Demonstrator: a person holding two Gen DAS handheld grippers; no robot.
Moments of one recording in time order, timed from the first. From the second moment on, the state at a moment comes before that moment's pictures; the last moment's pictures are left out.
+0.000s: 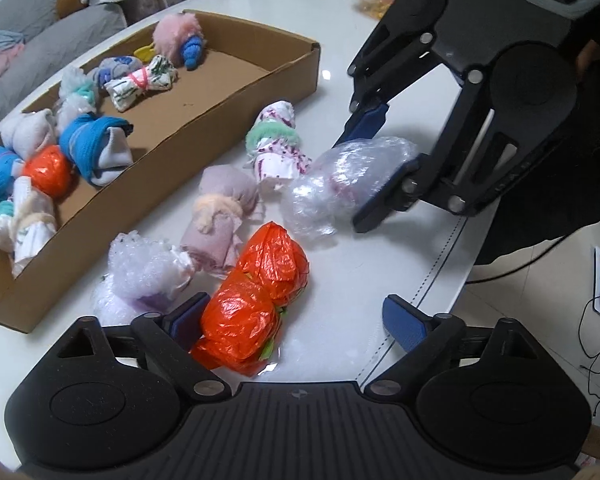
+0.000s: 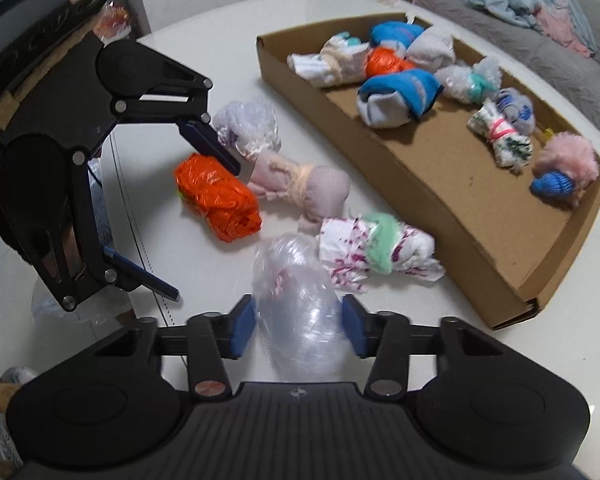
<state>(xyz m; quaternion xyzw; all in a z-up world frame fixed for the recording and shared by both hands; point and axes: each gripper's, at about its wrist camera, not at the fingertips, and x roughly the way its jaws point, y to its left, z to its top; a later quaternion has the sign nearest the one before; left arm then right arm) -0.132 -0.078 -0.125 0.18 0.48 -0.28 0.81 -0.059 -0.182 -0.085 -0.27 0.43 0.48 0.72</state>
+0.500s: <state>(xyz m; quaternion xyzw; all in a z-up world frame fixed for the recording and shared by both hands) -0.127 -0.081 -0.114 0.16 0.48 -0.28 0.81 -0.063 -0.187 -0.081 -0.24 0.47 0.49 0.70</state>
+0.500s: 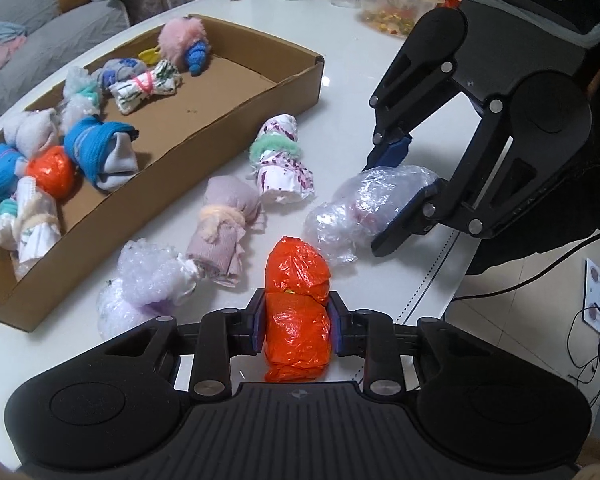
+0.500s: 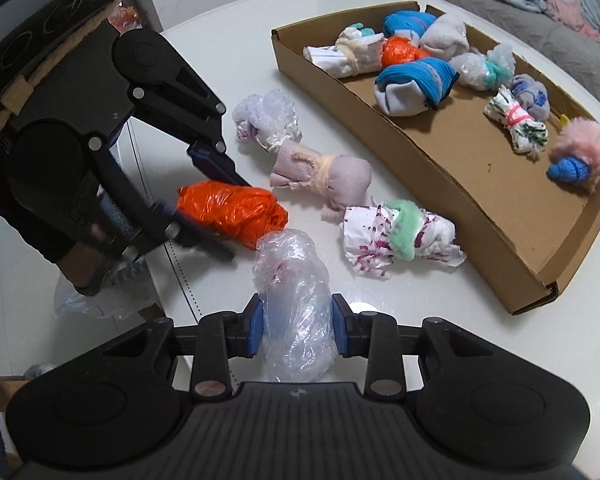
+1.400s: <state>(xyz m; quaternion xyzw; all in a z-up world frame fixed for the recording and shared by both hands) -0.040 -0.079 0.053 0.09 0.39 -0.18 0.90 -0.004 -0.235 0.035 -0.08 0.30 0.37 0.87</state>
